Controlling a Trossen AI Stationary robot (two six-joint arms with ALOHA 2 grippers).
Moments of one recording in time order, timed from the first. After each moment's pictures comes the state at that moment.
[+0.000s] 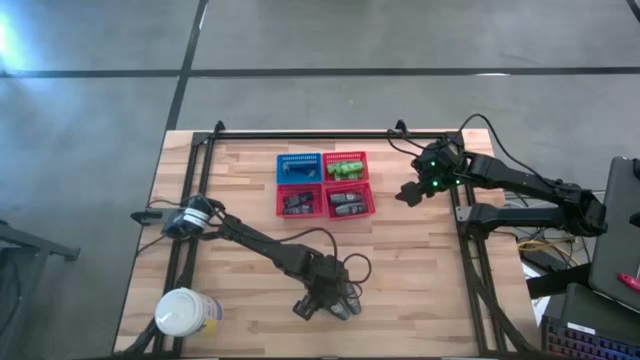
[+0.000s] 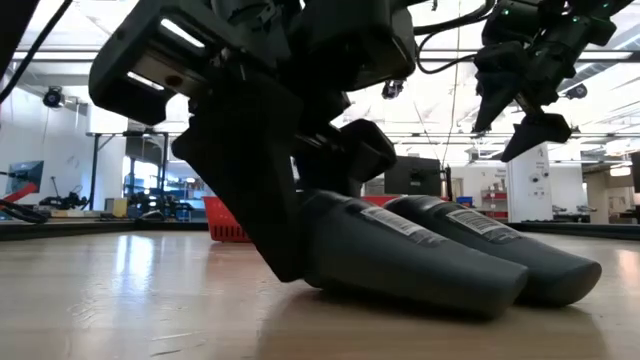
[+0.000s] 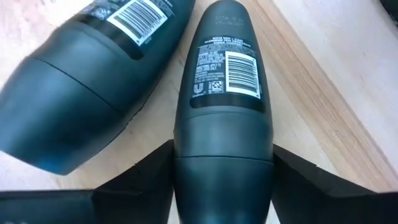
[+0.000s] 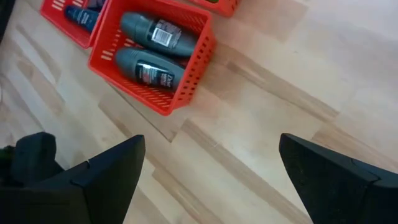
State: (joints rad) left arm -0.34 2.11 1.53 -0.49 0.23 0.18; right arm -0.48 0.91 0.70 -0.75 -0.22 0.65
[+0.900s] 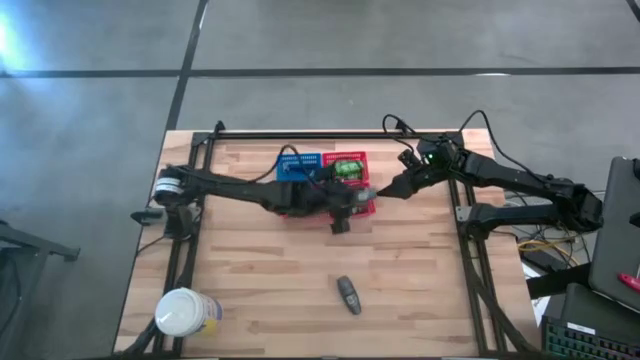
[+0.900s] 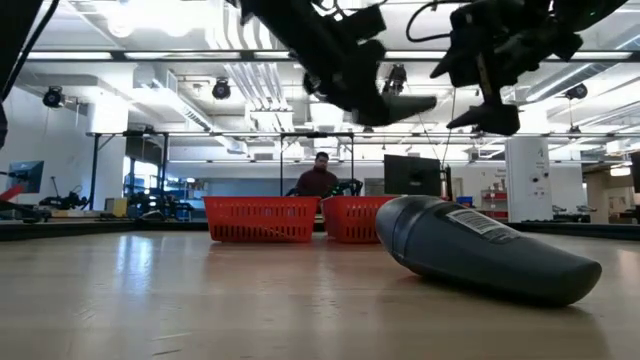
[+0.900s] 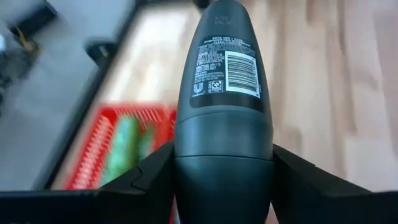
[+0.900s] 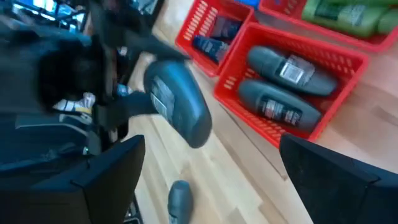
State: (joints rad) left arm -0.02 1.82 1.45 -0.29 -0.41 0.04; right arm -0.48 0.98 0.70 -0.36 -0.51 0.78
